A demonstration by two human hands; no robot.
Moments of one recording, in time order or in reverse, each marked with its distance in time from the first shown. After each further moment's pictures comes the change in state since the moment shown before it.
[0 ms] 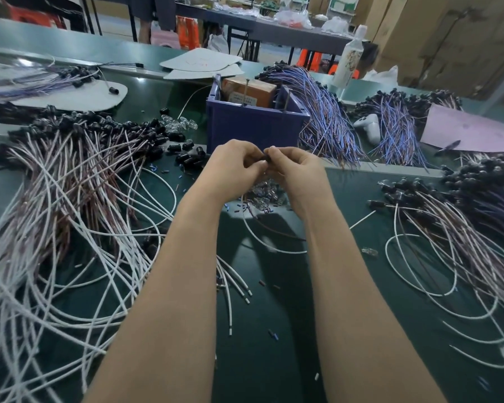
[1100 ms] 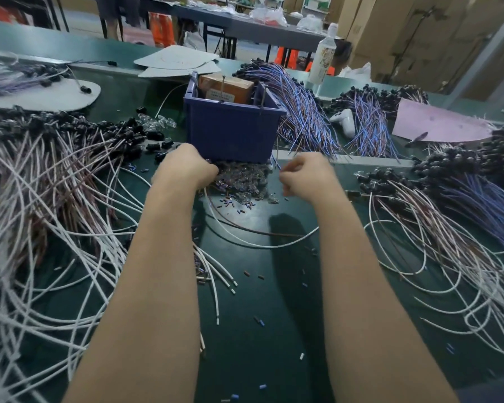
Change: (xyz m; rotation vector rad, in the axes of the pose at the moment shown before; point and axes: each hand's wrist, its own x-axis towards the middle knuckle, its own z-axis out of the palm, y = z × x) left_hand 0.000 -0.004 -0.018 0.225 -0.034 -0.510; right_hand -0.006 -0.019 -0.044 -0.829 0.079 0.120
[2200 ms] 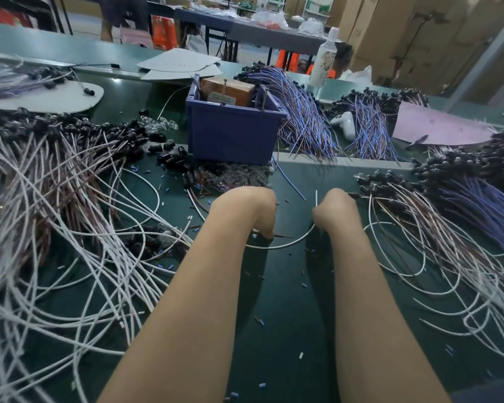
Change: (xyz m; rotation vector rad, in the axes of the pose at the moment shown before) left_hand -0.035 0.044 0.049 0.515 -0.521 0.393; right_hand -0.006 0.053 -0.003 -0.383 0.106 0.298
